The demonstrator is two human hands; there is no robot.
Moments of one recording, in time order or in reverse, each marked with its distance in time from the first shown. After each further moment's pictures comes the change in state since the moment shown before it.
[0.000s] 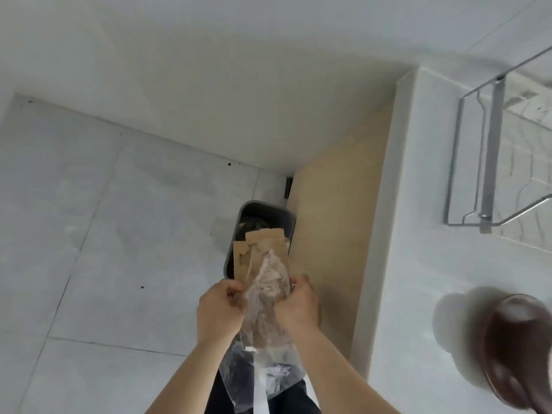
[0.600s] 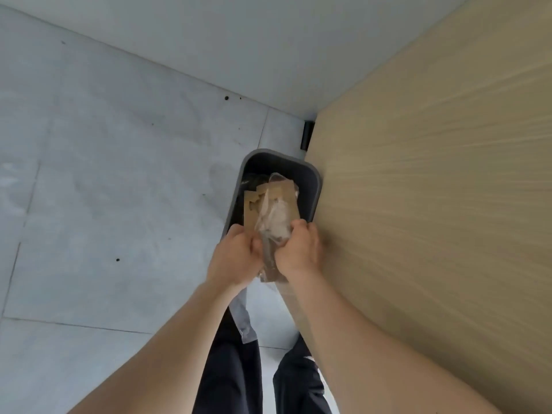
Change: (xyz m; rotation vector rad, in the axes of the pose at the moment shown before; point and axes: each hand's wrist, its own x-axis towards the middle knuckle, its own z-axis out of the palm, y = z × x) left_hand 0.184 -0.060 0.098 0.313 -0.211 0.269; right_hand 0.185 0.013 0.120 -0.243 0.002 -0.084
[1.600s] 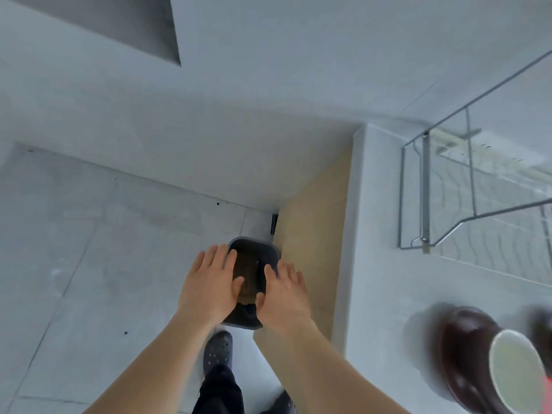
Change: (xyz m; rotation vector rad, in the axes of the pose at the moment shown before) left_hand -0.144 0.130 -0.152 0.658 0.308 0.328; right_hand -0.175 -0.032 -0.170 -0.456 0.096 -0.416
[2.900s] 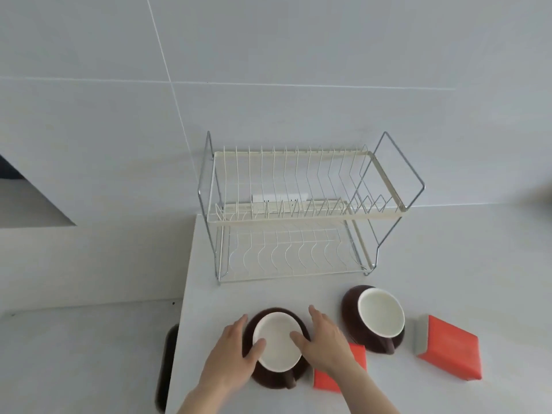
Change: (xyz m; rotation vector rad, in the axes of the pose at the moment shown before) left_hand -0.091 0.376 -0.076 -0.374 -0.188 -0.047; right_hand -0.214 0.368 -0.095 0.686 0.226 0.205
